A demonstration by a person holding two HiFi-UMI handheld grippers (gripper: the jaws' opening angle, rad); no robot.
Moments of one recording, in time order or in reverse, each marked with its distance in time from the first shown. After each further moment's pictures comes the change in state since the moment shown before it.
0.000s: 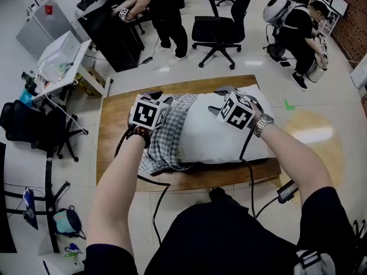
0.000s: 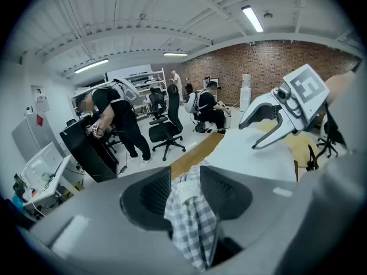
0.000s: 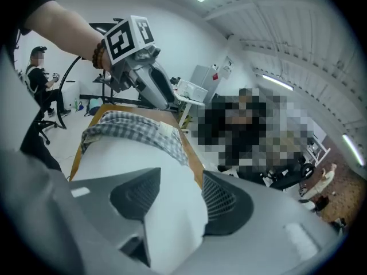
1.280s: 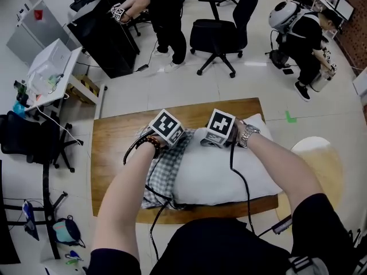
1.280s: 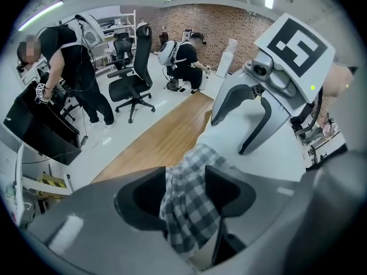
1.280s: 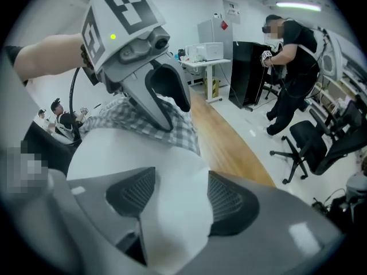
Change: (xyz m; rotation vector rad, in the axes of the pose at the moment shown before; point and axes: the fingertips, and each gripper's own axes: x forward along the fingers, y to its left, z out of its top) left arm 0.191 0.021 -0.023 0.068 0.447 -0.349; right arm 0.152 -0.064 -0.054 0.209 0.265 0.477
